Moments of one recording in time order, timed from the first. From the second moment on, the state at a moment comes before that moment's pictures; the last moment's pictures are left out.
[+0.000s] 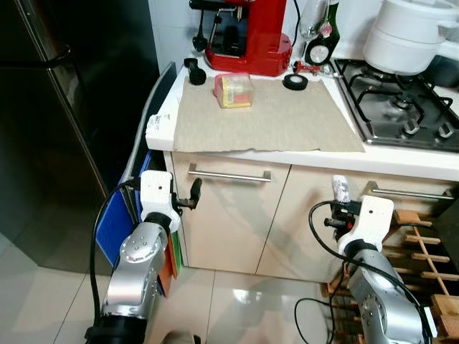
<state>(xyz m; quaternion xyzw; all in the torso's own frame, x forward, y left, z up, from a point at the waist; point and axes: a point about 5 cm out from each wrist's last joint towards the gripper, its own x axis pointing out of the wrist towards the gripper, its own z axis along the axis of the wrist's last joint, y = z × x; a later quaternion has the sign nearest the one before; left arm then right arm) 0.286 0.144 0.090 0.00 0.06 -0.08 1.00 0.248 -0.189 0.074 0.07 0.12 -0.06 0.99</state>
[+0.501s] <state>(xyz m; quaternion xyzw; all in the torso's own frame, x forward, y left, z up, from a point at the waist) 0.294 0.138 0.101 0.05 0.02 -0.09 0.99 0.265 -0.185 0.085 0.00 0.08 -0.05 1.00</state>
